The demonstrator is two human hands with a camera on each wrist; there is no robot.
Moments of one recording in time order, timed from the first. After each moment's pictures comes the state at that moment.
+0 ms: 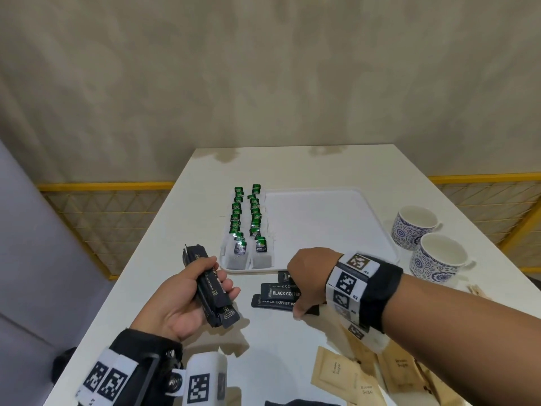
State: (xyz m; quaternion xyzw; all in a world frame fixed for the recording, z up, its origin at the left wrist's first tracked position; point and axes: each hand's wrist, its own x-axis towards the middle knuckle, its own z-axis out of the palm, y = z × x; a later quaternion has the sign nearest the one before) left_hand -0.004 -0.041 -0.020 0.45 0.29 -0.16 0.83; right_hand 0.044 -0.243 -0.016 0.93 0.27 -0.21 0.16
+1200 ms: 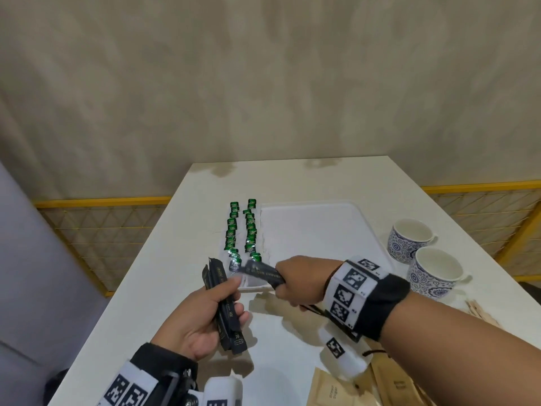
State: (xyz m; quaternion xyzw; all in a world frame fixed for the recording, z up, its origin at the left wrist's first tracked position) left_hand 0.011 -0.064 -0.039 0.49 0.27 -0.20 0.80; right_hand 0.049 -0.245 -0.002 0.93 0.20 -0.27 -0.13
